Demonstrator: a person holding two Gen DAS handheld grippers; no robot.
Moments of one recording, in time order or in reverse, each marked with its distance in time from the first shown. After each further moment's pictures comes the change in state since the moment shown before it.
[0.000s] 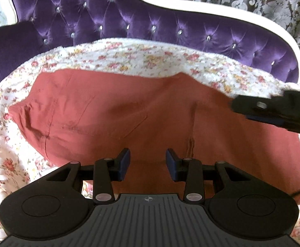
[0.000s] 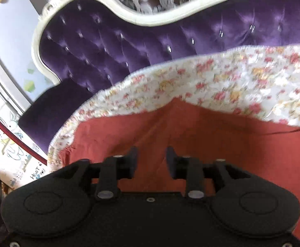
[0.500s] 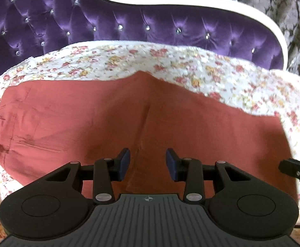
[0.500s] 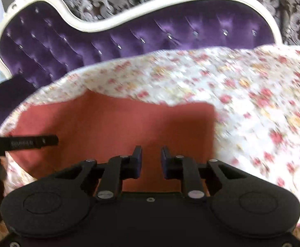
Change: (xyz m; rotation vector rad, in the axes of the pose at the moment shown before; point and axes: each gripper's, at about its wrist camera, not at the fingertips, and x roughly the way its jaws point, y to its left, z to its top) left arm 0.033 -0.063 0.003 0.095 0.027 -0.040; right arm -0.066 -0.085 -0.048 -0.016 0.025 -0.347
